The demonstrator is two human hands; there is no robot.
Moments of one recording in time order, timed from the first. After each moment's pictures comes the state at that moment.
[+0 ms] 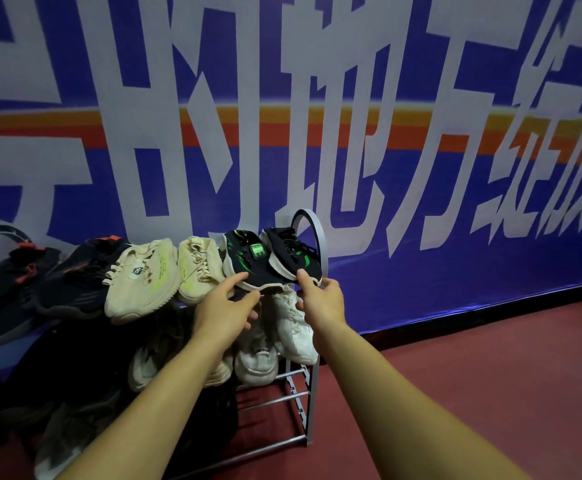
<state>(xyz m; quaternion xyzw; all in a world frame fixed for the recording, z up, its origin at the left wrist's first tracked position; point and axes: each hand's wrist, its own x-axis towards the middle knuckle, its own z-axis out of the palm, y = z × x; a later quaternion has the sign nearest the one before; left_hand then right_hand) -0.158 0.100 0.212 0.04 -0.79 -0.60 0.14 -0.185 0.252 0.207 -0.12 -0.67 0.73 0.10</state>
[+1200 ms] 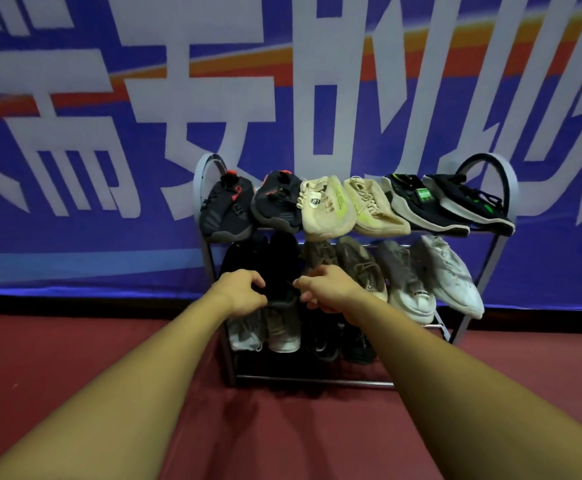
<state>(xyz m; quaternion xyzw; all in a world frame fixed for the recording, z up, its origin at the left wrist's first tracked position) -0.065 -0.142 0.170 0.16 -0.96 -0.23 -0.03 -0.133 0.033 0.159 0.10 -0.84 0.50 -0.20</state>
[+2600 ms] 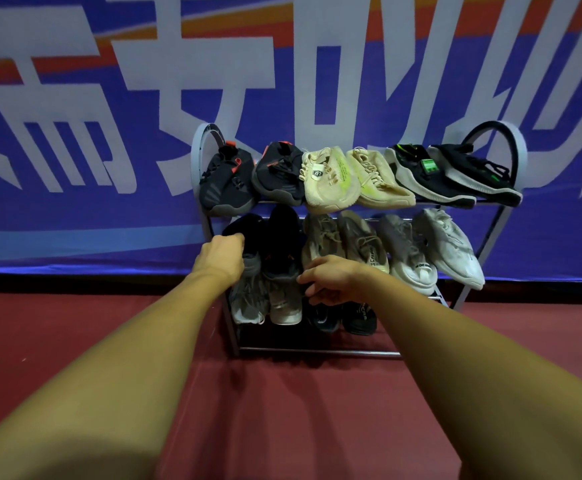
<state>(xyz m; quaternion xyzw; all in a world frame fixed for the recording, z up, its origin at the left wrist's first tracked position) -0.075 -0.167 0.157 0.18 -0.98 -0.09 0.08 -0.128 0.037 0.151 0.10 -0.83 0.44 -0.33</state>
